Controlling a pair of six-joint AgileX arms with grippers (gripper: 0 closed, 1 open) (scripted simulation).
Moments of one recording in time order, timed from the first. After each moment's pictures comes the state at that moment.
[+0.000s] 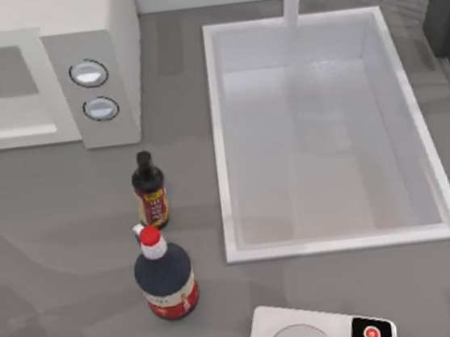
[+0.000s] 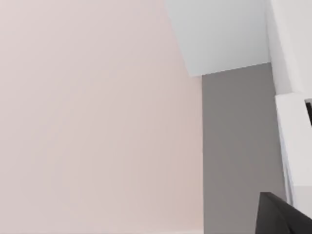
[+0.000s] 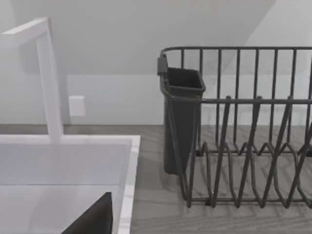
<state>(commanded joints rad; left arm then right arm) 0.68 1.36 1.11 -0.22 0.43 0.57 0.00 0.00 0.00 0.00 0.00 0.00</state>
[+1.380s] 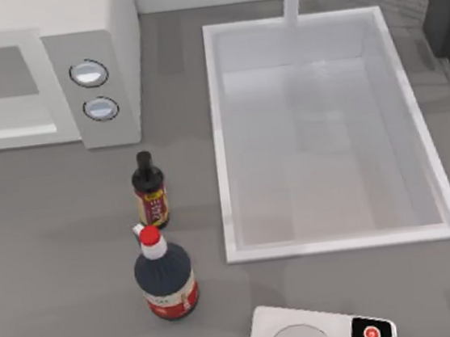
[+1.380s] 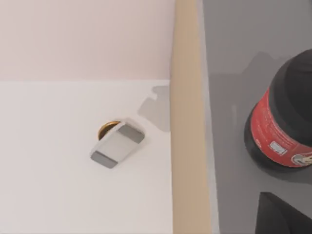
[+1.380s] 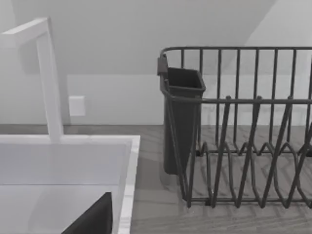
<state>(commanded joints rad) 1.04 1.80 1.31 -0.65 0.67 0.93 0.00 0.00 0.00 0.00 0.00 0.00</state>
